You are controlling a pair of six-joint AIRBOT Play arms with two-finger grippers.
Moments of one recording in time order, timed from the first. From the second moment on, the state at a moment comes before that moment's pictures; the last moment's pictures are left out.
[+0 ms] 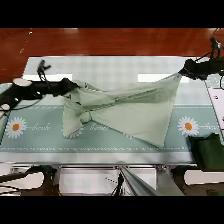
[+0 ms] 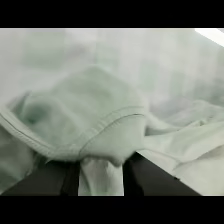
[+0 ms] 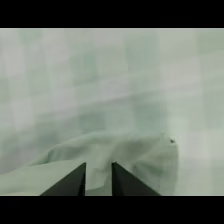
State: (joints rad) left arm 0.09 -1.43 0.96 0.52 -0.79 -1.09; right arm -0.29 -1.56 1.45 -1.04 1.06 1.40
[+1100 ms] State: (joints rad) left arm 0.30 -1.68 1.07 0.64 -1.10 -1.15; right arm -0.29 -1.50 1.50 -1.26 1.26 1.35
